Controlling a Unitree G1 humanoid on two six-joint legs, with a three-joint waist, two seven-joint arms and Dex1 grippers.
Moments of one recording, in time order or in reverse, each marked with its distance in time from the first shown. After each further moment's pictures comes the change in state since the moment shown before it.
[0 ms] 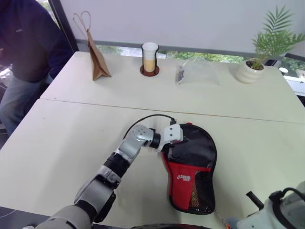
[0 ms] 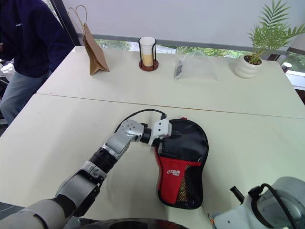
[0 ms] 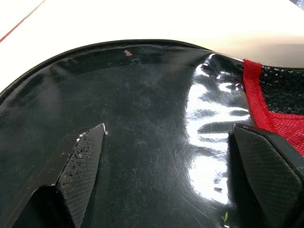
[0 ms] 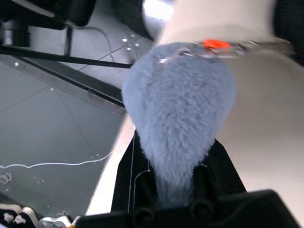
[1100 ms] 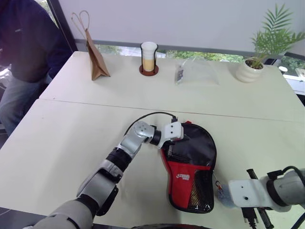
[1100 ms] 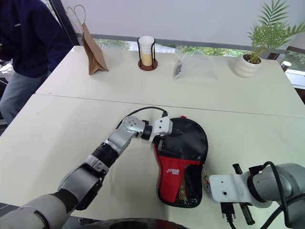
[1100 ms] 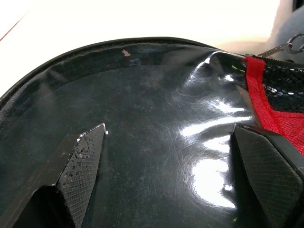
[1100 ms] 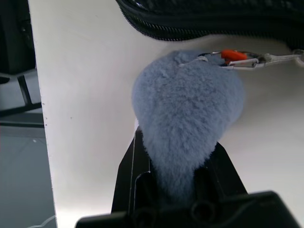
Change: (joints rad) left arm -0.058 -0.011 0.006 0.100 -0.001 -0.070 -0.026; right arm -0.159 -0.067 0.161 0.032 0.083 0.330 -0.213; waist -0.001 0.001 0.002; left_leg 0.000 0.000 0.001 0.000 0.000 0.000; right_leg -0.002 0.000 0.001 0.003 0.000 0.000
